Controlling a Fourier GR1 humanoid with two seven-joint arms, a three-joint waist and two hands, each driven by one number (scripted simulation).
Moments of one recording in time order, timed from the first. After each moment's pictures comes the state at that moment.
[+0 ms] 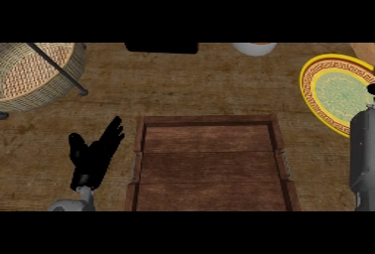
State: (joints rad) left arm -0.03 0.12 -0.09 -1.42 0.12 0.04 0.22; right arm -0.69 -0.24 -0.70 -0.96 1.96 -0.85 1.09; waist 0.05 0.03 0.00
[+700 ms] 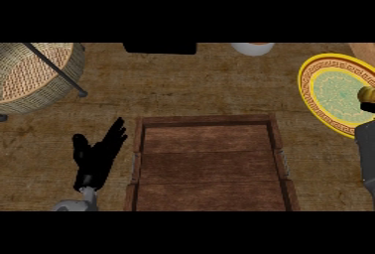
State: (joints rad) left arm -0.03 0.10 -0.10 -1.41 0.11 0.04 0.21; right arm -0.75 -0.36 -0.95 -0.54 1.56 -1.01 0.92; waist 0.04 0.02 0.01
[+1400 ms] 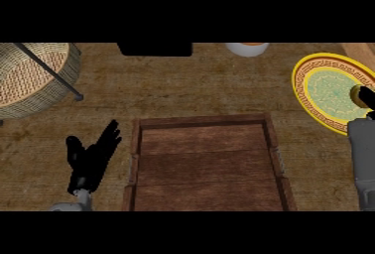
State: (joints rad) left arm -0.01 0.12 -0.07 -1.41 0.12 0.04 0.21; right arm -0.72 -0.29 -0.88 -0.66 1.08 -1.28 0.48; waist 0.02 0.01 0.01
